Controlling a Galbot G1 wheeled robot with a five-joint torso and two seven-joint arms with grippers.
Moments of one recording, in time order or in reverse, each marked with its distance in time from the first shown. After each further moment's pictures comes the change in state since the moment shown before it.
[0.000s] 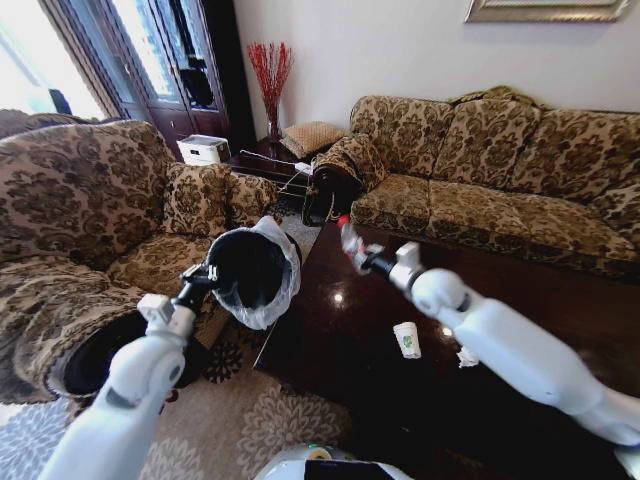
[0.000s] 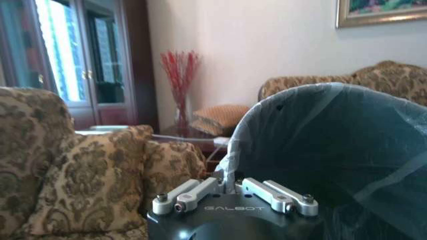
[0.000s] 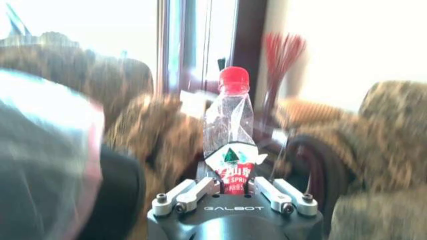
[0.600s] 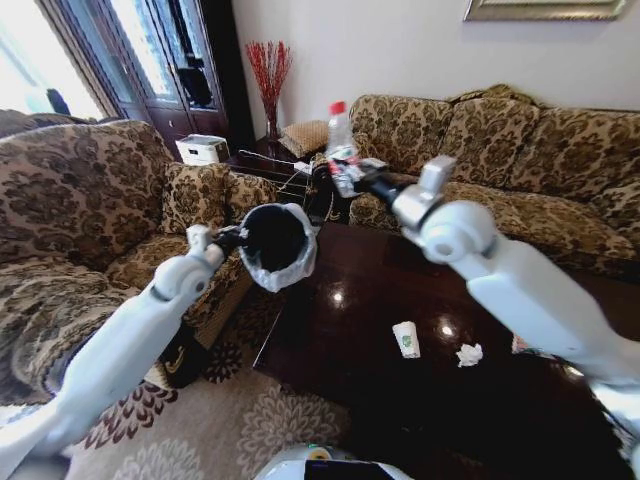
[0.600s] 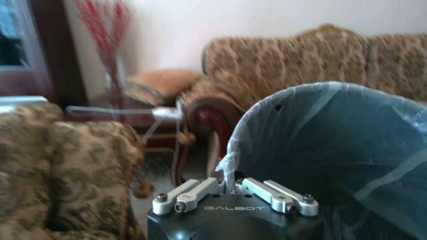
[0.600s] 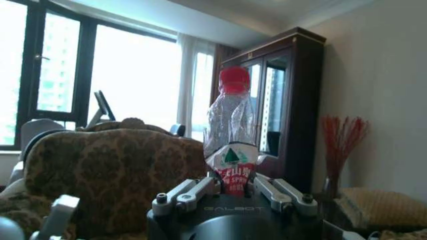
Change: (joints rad) left arm -0.697 0.123 0.586 0.367 -0.242 0.151 0.004; right arm 0.362 0.176 -0.254 0.066 0.102 0.061 0.095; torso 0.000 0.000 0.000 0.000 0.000
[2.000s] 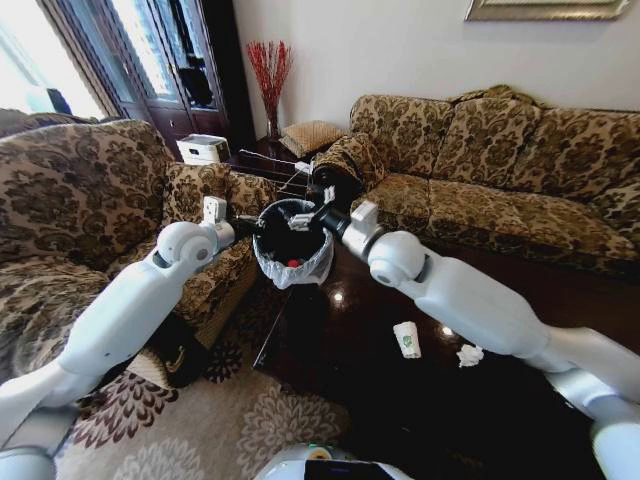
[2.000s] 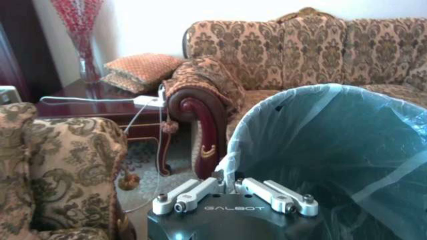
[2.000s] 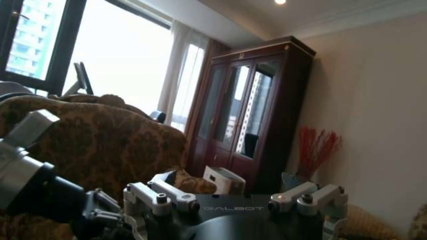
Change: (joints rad) left arm -0.077 0.046 -0.046 -0.050 -0.098 0.169 0.042; right arm -0.062 -0.038 0.016 -0.006 -0.199 0.004 0.033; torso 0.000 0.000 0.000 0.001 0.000
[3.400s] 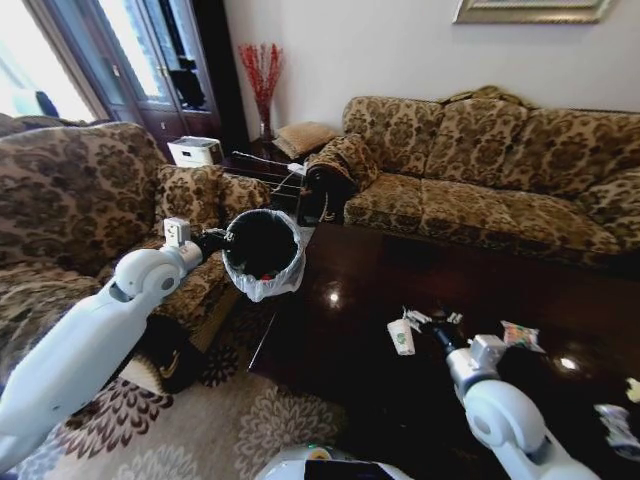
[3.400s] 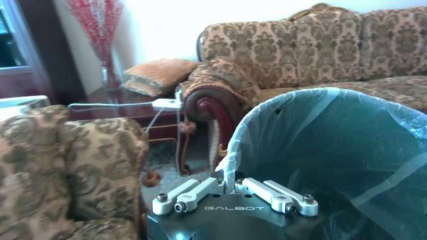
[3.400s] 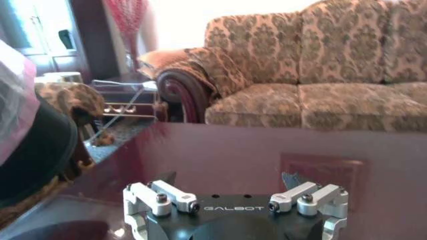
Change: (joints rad) left arm 0.311 0.097 -0.241 -0.113 0.060 -0.075 -0.002; right arm -1.445 0.211 0.890 0.218 -0.260 0.041 0.039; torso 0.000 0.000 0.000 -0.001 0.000
